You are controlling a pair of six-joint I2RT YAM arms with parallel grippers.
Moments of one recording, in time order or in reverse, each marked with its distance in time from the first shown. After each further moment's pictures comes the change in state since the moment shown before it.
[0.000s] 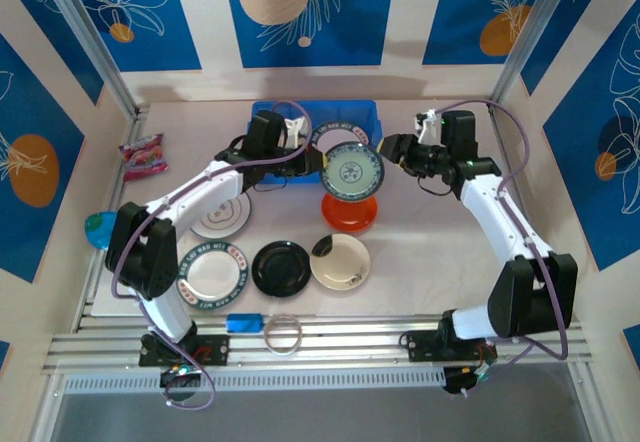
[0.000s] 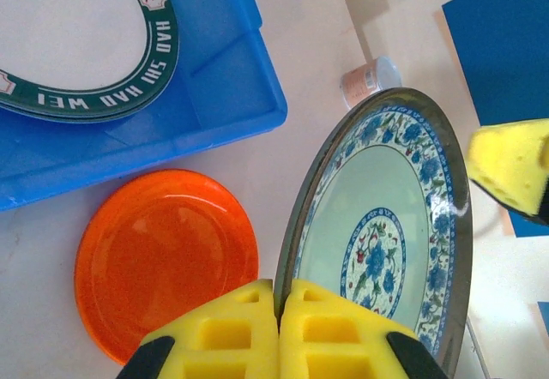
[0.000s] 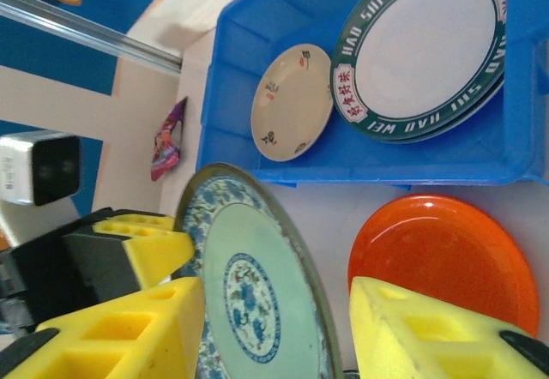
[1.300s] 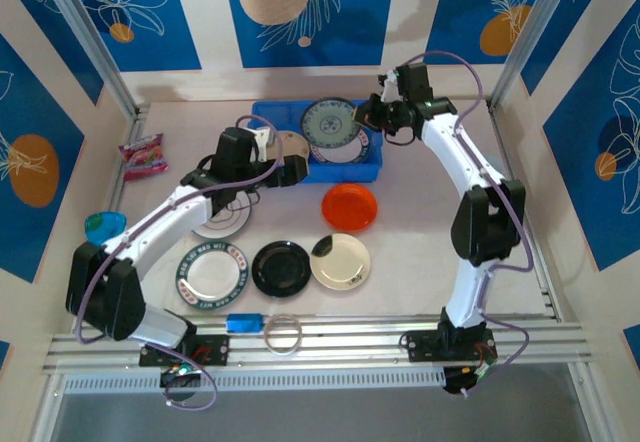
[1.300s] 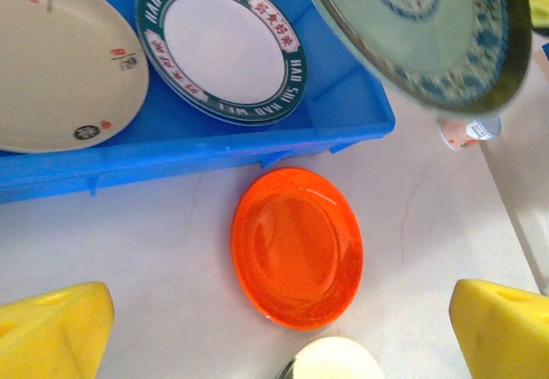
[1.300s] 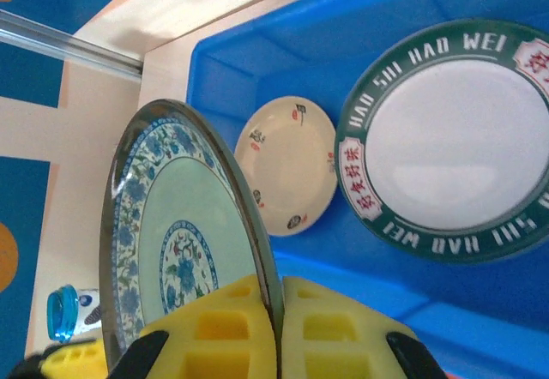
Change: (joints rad) left arm 0.048 -0.303 -0.258 -0.047 -0.259 0.092; right arm 0.129 0.529 0.676 -0.227 0.128 -0.034
